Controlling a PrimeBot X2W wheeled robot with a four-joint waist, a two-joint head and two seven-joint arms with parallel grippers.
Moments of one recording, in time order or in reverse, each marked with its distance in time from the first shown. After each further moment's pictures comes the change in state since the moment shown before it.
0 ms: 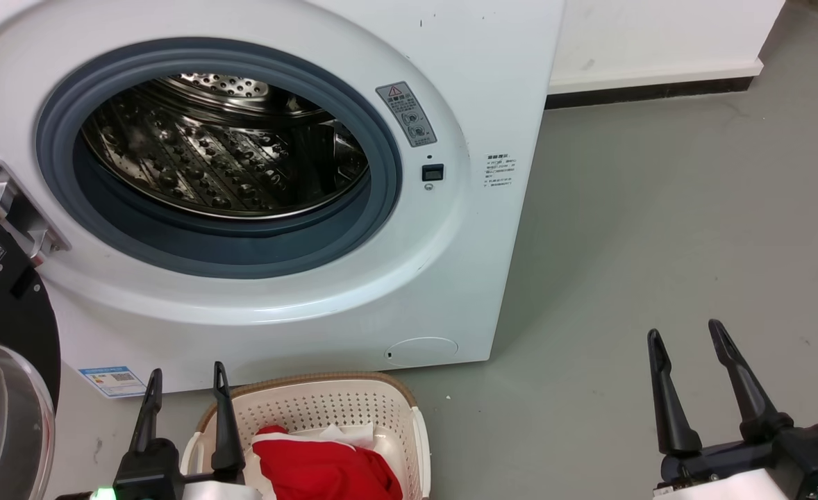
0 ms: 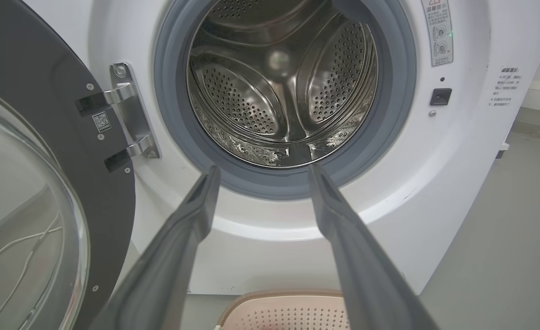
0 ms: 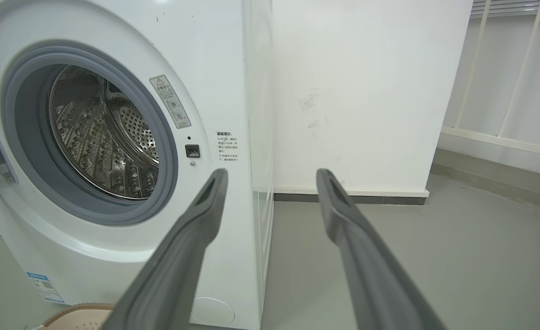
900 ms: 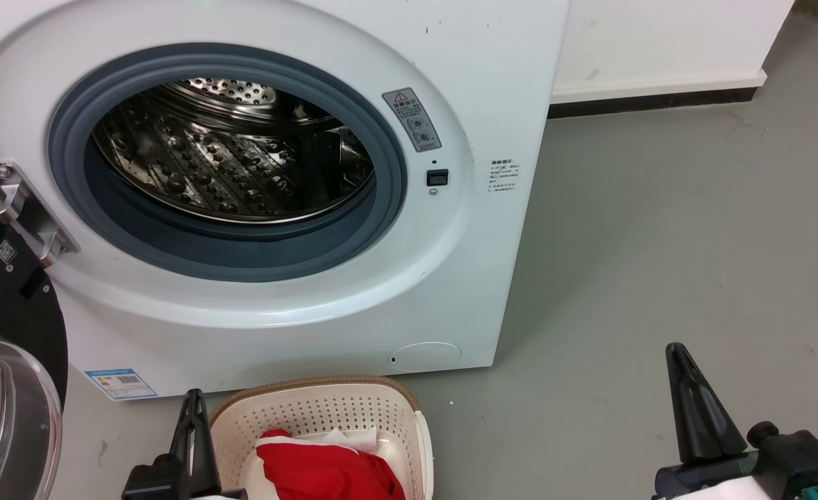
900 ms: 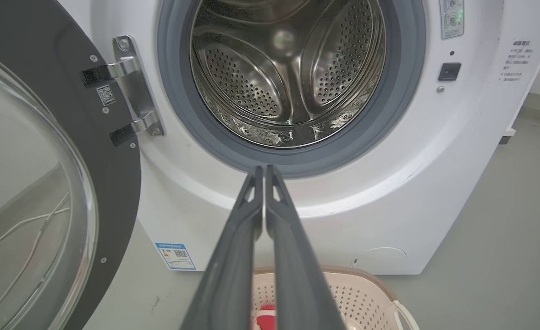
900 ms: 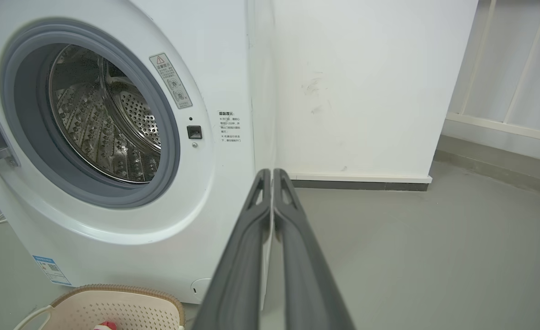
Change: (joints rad) left arm 0.023 -0.008 0.002 0.049 -0.001 -0.001 0.001; right arm 0.013 0.000 0.002 0.053 -0.006 0.000 0.001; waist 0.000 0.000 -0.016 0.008
